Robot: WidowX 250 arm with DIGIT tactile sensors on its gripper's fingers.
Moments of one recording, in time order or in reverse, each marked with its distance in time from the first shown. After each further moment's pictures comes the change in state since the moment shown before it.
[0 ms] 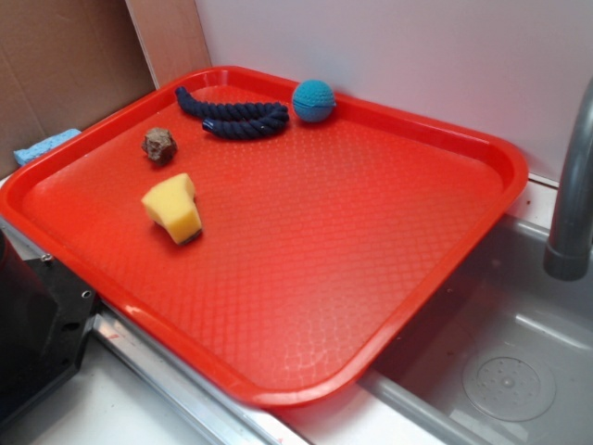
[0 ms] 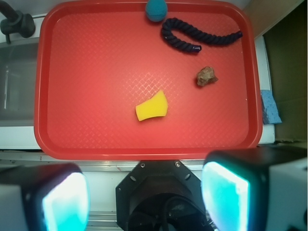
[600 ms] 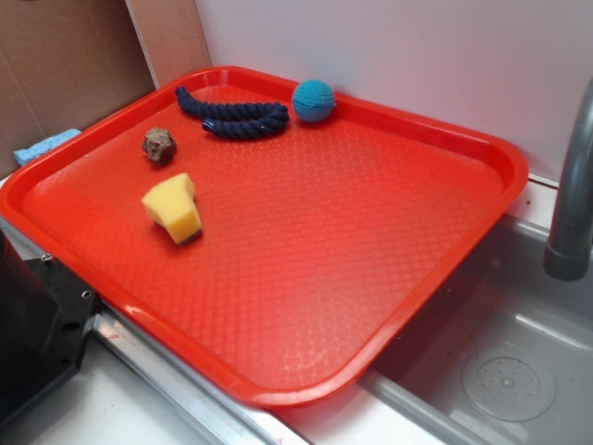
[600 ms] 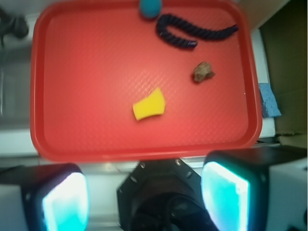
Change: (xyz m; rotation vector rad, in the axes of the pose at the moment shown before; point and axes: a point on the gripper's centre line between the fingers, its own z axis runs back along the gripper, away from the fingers) arm -0.001 0.008 -0.005 0.008 -0.054 0.167
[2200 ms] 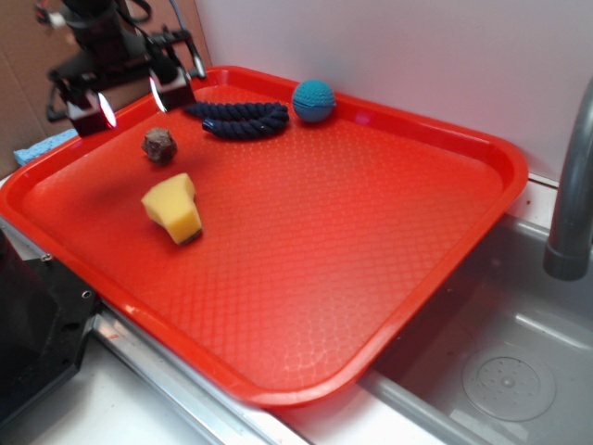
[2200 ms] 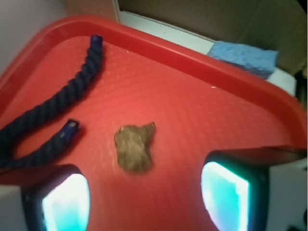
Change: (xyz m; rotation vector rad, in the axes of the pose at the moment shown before) arm 0.088 0.087 -0.183 0.214 -0.199 0.903
